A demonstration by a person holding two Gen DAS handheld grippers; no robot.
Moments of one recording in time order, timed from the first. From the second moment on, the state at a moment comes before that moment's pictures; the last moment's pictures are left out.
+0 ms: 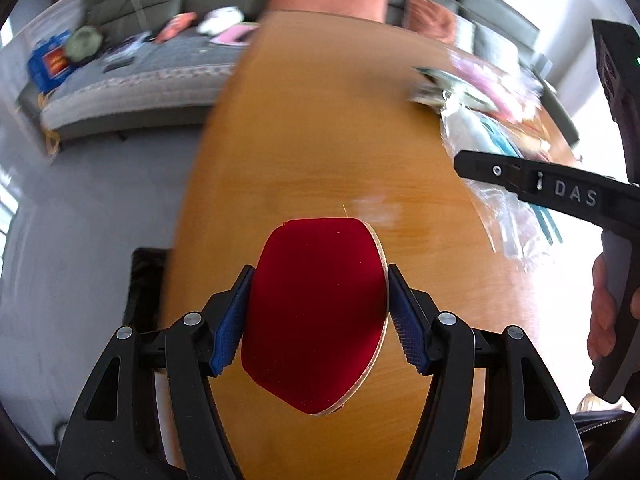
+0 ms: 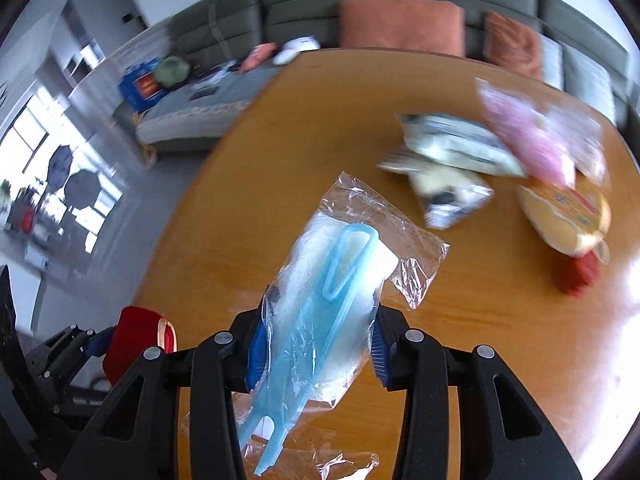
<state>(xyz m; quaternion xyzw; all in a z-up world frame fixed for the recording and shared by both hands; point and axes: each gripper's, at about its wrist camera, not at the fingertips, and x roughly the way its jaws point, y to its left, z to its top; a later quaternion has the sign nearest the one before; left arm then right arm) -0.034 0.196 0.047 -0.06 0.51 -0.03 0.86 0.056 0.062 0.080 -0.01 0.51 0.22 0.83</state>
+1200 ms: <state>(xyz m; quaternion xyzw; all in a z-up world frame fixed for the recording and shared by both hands) -0.116 0.456 0.012 -0.21 0.52 0.26 0.79 0.026 0.375 0.092 -0.14 0.48 0.44 0.74</state>
